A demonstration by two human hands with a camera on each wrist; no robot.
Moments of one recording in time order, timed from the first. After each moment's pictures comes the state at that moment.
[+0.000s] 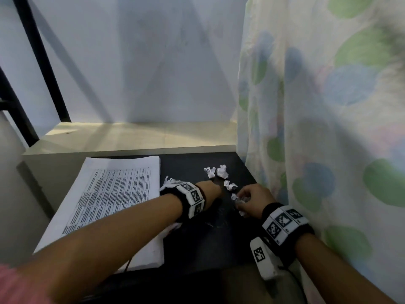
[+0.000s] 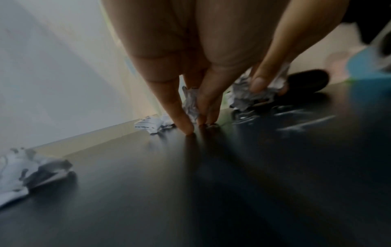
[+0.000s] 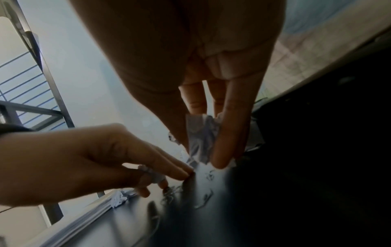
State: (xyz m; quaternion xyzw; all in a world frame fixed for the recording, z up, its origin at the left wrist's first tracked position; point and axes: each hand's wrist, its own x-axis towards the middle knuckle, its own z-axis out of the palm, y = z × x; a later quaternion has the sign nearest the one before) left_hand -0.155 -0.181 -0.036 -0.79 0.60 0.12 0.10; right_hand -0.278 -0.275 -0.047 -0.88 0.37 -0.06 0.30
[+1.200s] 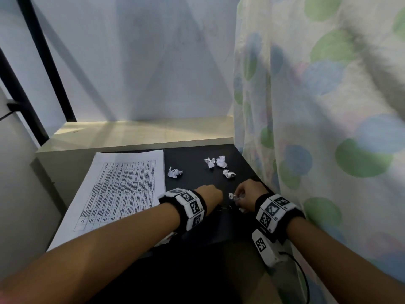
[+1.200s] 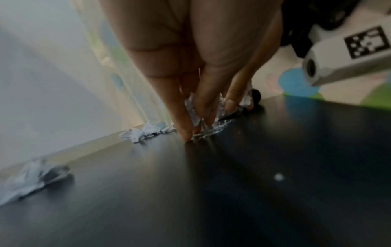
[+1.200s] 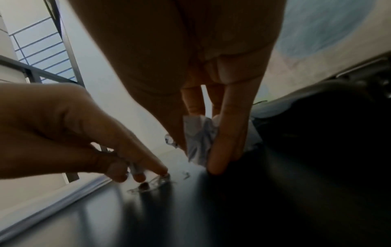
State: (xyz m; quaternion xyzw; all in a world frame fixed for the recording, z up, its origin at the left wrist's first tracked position) left_hand -0.195 -0.144 -0.040 -0.78 0.60 0.13 0.13; right_hand -0.297 -0.244 -0.041 -0.89 0.37 0.03 0.25
